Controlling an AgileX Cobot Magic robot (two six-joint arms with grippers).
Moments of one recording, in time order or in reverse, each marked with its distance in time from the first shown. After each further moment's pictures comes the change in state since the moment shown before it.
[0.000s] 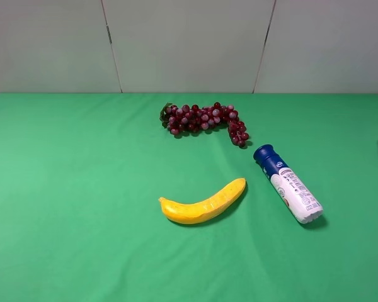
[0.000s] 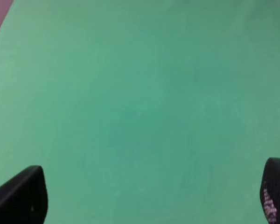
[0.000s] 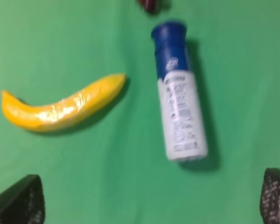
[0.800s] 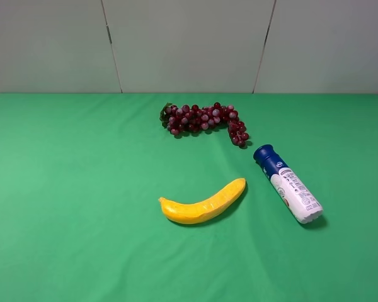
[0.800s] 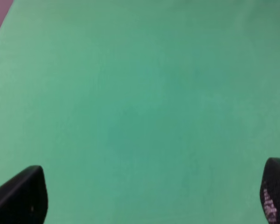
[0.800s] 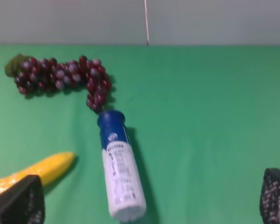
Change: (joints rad) left arm 0.000 0.000 0.000 0.000 0.000 0.000; right arm 0.001 -0.614 0.236 -0.191 -0.084 0.085
